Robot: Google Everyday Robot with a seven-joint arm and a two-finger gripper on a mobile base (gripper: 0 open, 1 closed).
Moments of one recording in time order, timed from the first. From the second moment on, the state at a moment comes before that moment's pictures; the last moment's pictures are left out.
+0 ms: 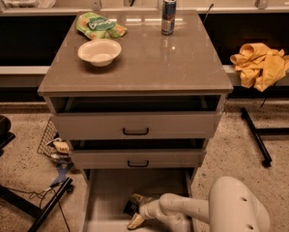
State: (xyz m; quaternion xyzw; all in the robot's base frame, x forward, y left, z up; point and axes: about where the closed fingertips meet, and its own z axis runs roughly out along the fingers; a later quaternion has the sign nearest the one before) arm 0.519 0.053 0.104 -0.57 0.71 0.20 0.36
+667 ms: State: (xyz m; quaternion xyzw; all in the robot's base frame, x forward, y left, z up) arm 0.519 0.053 0.107 -0.57 0.71 0.20 0.36
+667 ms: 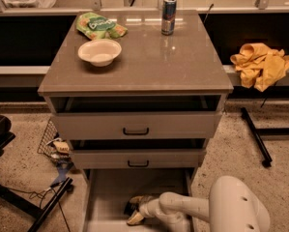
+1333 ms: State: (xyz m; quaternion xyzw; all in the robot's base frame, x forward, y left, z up) arm 0.519 0.054 0.113 -0.57 0.71 0.20 0.36
